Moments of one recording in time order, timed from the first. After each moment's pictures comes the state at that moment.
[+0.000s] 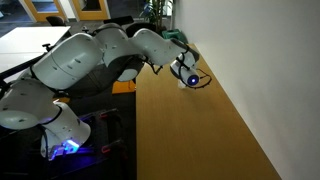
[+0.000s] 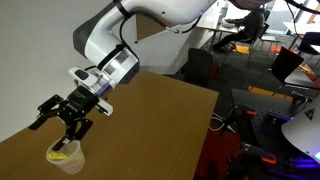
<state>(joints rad) -0.12 1.01 0.38 -1.41 1.36 2.39 -2.60</state>
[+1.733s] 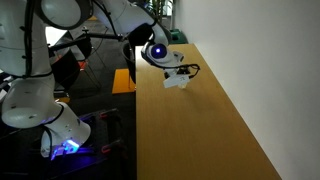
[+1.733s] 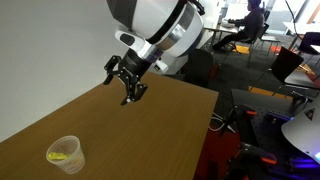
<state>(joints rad) 0.07 0.38 0.20 -2.13 1.39 3.10 -2.42</state>
